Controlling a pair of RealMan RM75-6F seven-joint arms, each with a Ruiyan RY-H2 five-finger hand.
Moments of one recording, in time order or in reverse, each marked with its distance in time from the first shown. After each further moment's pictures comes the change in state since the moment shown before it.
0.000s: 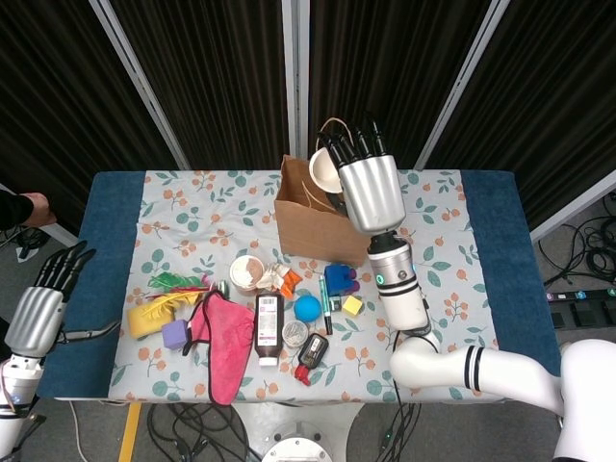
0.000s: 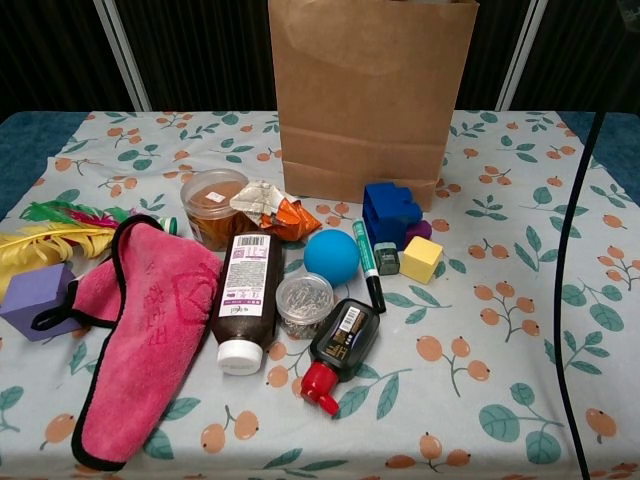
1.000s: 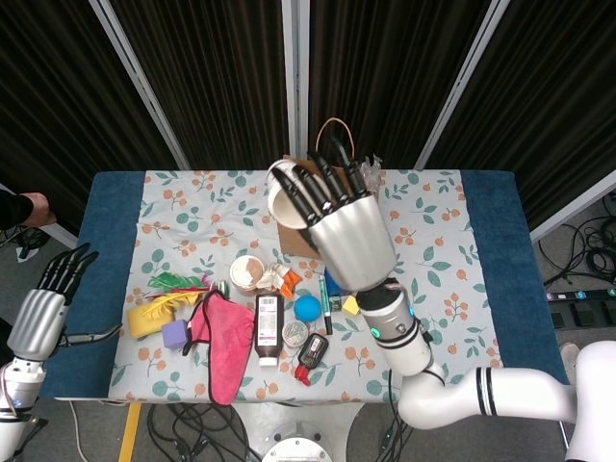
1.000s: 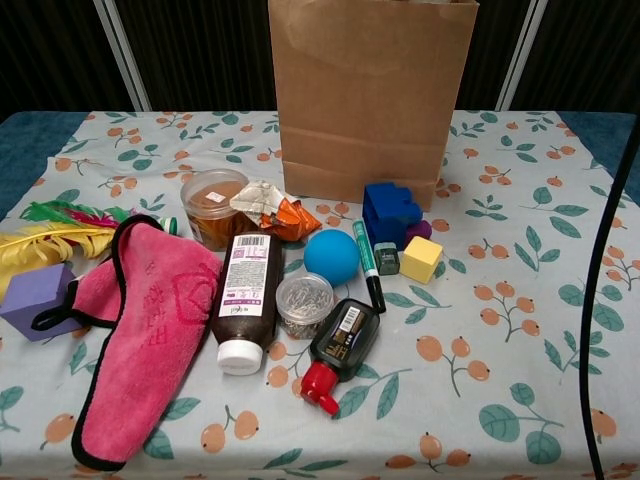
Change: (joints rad) left arm 0.006 -0.007 0.004 -0.007 0.022 0.020 -0.004; right arm -0.020 0.060 -0.022 -0.246 -0.297 0.120 -0.124
